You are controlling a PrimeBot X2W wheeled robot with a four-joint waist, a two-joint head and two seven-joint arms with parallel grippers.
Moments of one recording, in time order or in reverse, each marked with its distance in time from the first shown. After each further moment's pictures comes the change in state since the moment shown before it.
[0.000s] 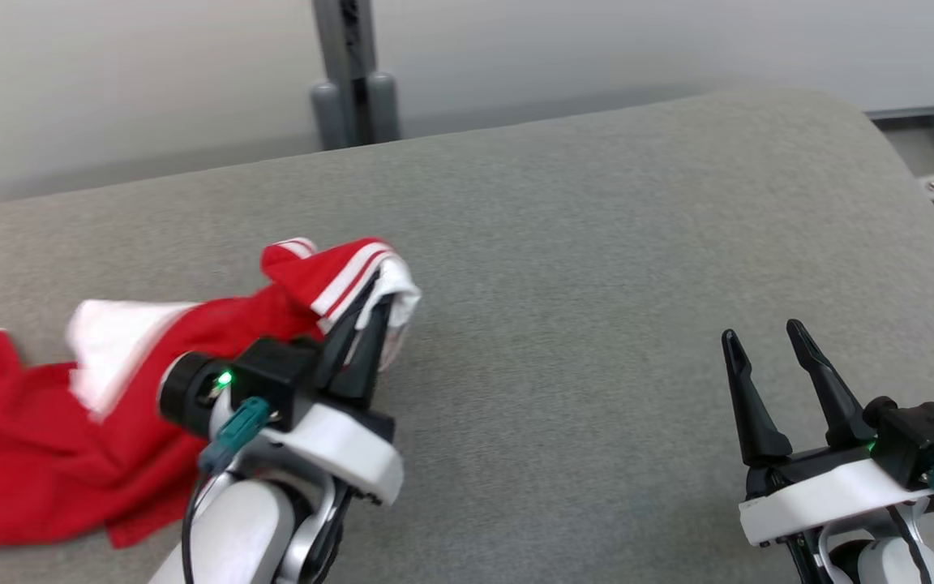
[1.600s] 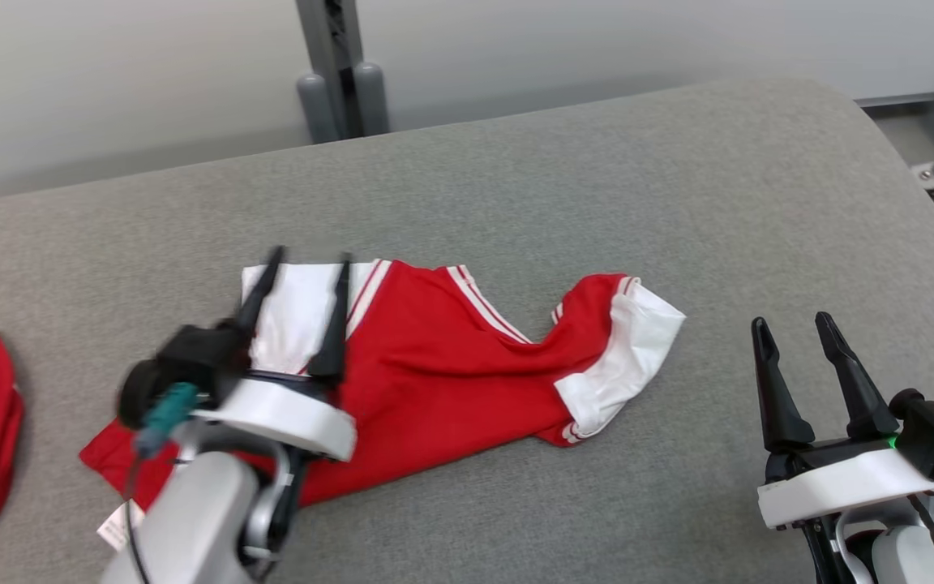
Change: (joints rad) left arm -0.084 -0.020 0.003 0.252 -0.157 0.040 -0.213; right arm -0.034 0.000 -0.047 0.073 0.029 0.000 -0.047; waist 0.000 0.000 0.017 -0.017
